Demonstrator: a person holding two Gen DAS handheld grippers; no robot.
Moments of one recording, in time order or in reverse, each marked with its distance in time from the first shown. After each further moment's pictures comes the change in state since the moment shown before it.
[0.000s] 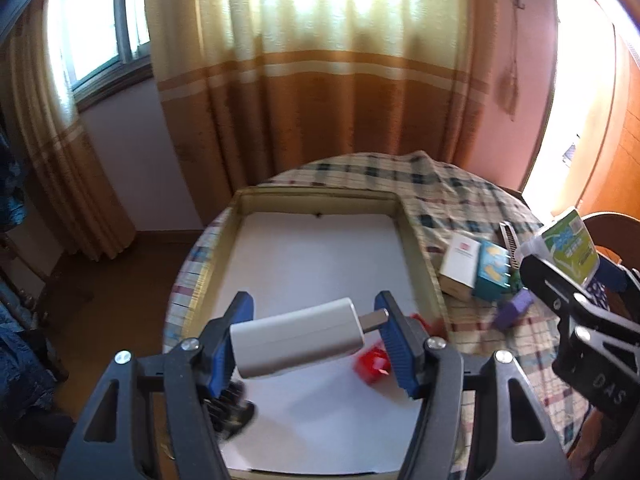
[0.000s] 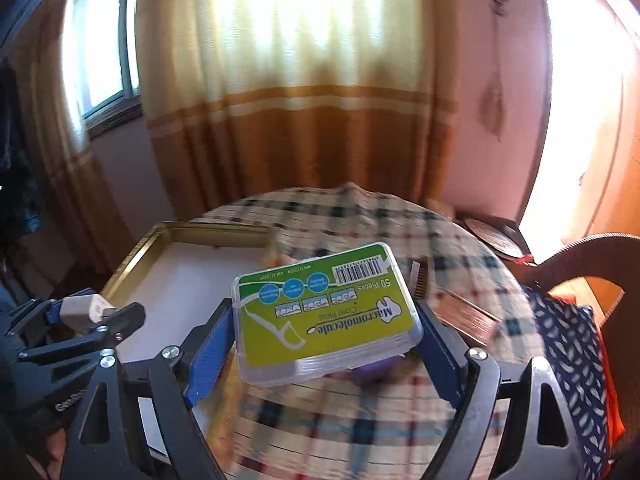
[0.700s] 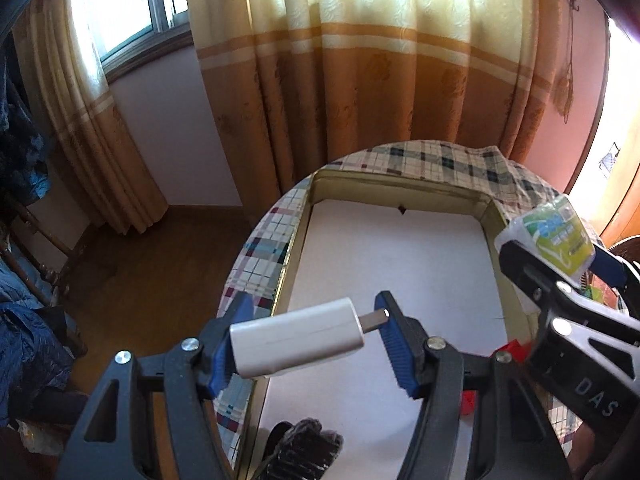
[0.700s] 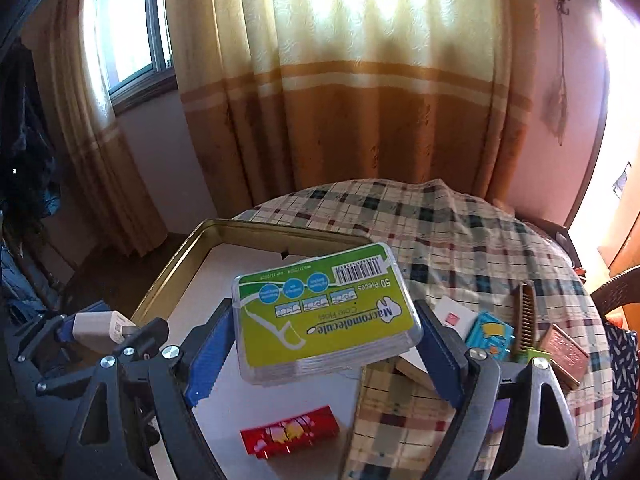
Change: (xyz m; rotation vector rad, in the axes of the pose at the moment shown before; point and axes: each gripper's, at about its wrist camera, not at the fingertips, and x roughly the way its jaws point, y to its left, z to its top) left arm 0.051 0.049 0.010 -0.066 0.090 0.113; right arm 0.078 0.069 0.024 -0.046 0.090 0.090
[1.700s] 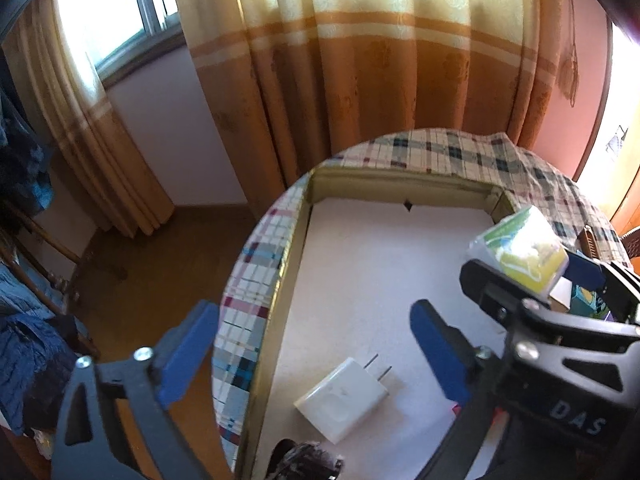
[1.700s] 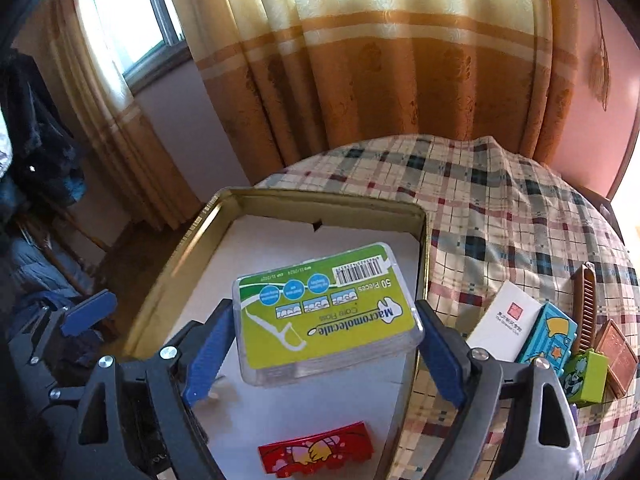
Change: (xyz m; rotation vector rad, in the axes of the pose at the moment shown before) left arm 0.006 -0.012 0.009 0.049 0.016 0.046; right arm 0.032 -0.004 0.003 0.035 0.122 0.171
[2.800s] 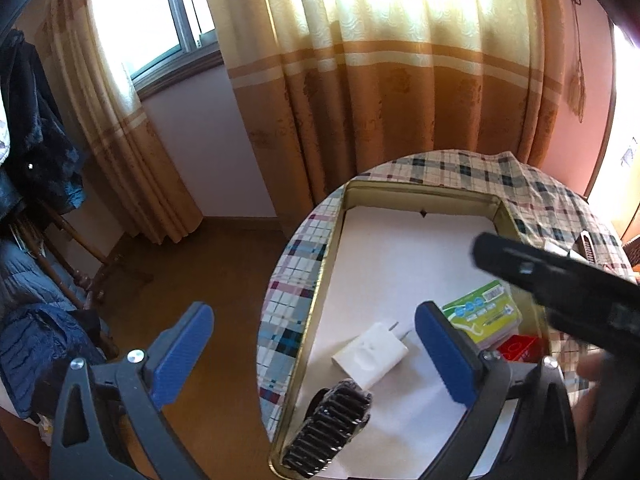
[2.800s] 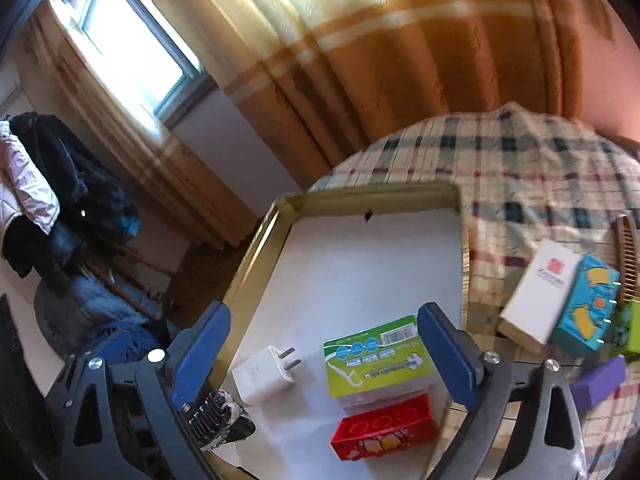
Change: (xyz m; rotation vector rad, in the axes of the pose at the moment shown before) left arm -0.047 0.016 -0.024 -0.044 -0.075 0.068; right arm -0.034 -0.009 -0.013 0.151 -0.042 0.211
